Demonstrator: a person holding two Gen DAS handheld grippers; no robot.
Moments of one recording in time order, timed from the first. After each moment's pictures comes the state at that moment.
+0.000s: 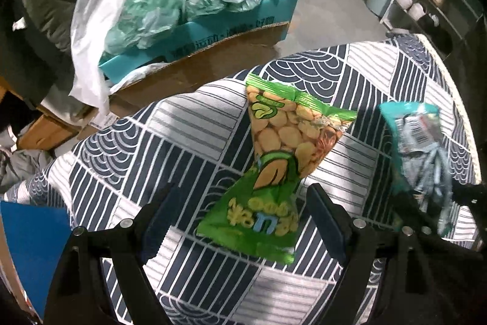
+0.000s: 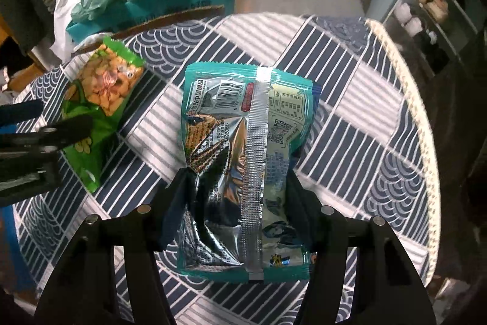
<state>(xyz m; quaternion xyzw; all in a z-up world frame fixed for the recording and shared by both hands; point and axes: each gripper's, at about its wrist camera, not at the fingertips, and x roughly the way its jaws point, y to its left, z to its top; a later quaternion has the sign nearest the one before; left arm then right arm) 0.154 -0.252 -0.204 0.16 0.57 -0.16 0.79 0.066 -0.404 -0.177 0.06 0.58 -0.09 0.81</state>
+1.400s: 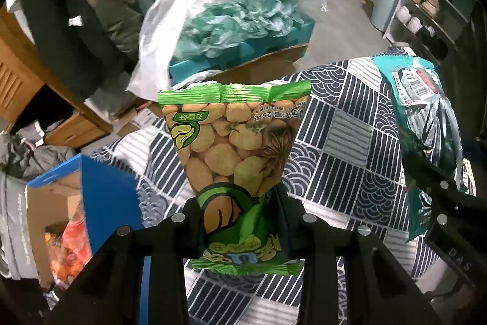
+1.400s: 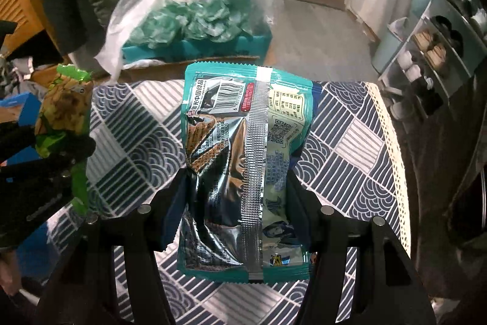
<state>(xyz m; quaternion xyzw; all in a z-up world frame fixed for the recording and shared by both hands) 0.100 -0.168 -0.116 0.16 0.54 -0.14 0.82 0.048 -0.311 -0.101 0.02 0.53 -0.05 0.85</state>
